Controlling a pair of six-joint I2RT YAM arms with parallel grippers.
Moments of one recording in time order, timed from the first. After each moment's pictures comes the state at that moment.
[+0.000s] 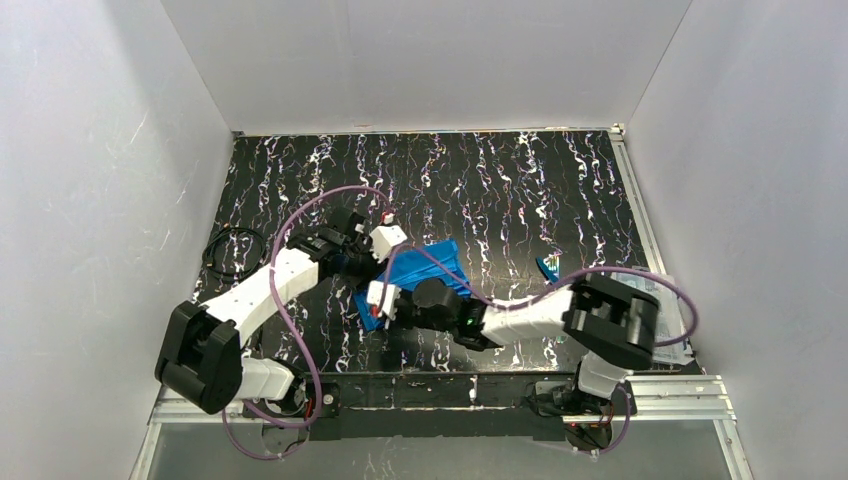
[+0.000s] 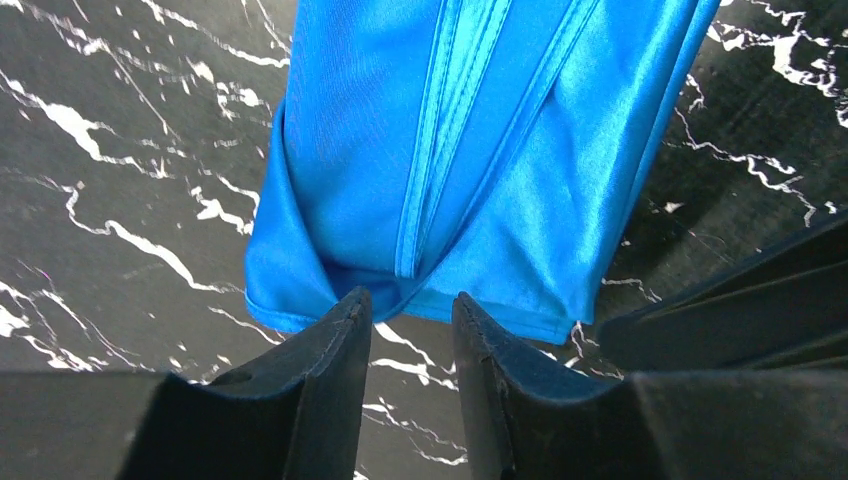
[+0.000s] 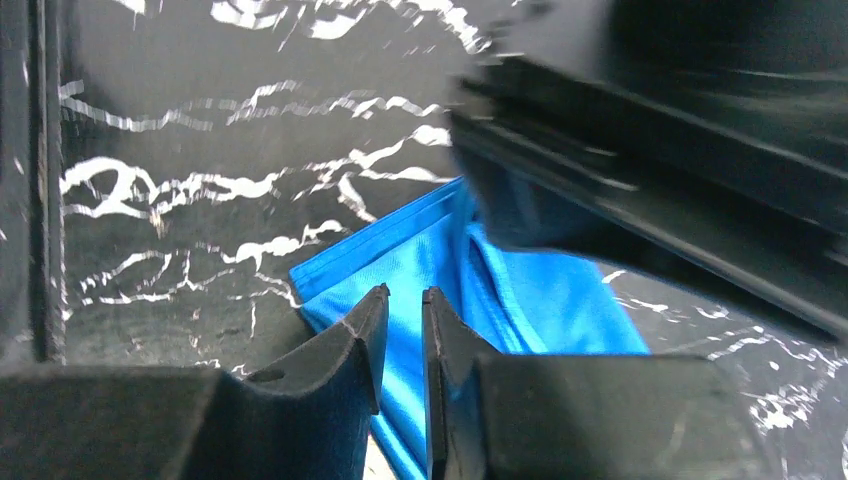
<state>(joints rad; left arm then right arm) -0.51 1.33 0.86 -0.60 0.18 0.45 1.26 1.71 0.76 0.59 -0.02 -0.38</state>
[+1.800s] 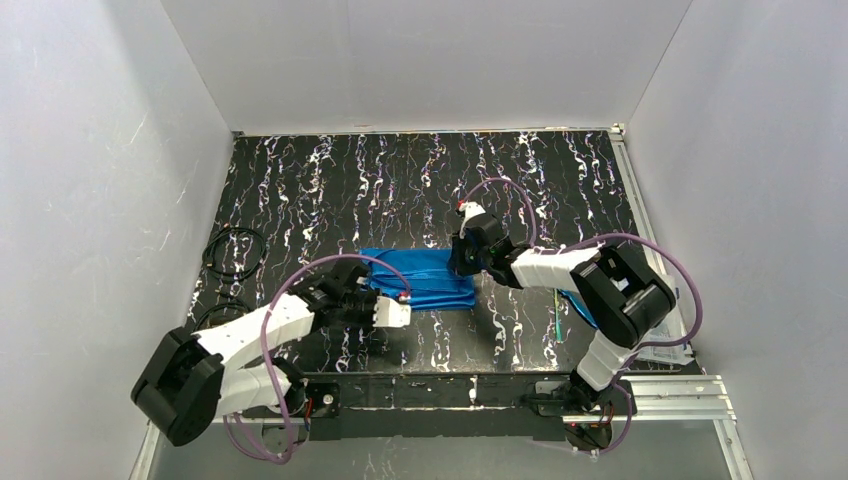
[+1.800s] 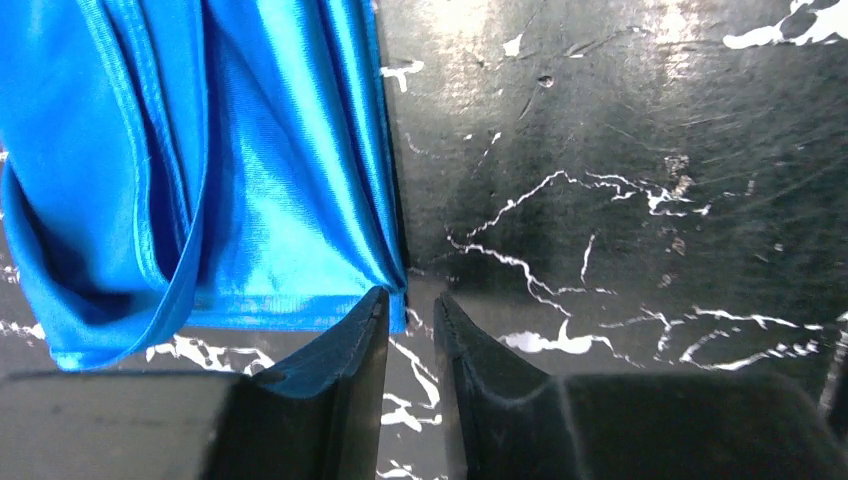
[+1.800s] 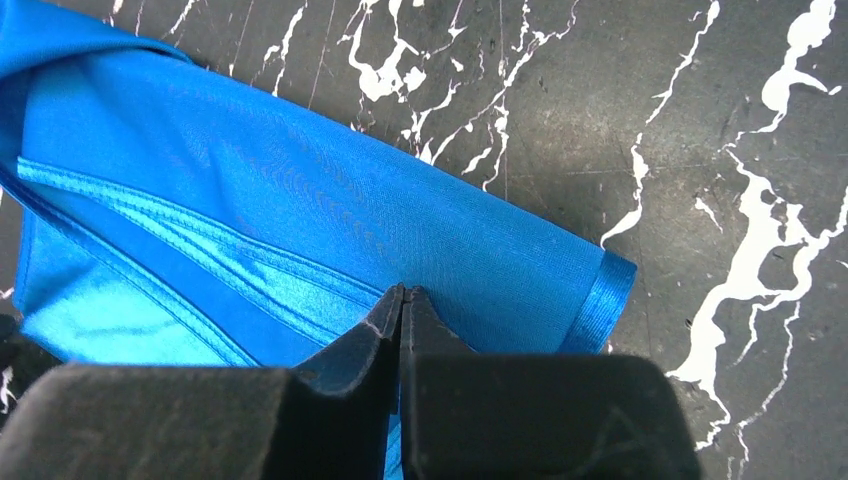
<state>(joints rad) -0.67 1.16 0.49 -0.40 0.25 1.00 0.69 1.70 0.79 0.19 -0.07 0.43</state>
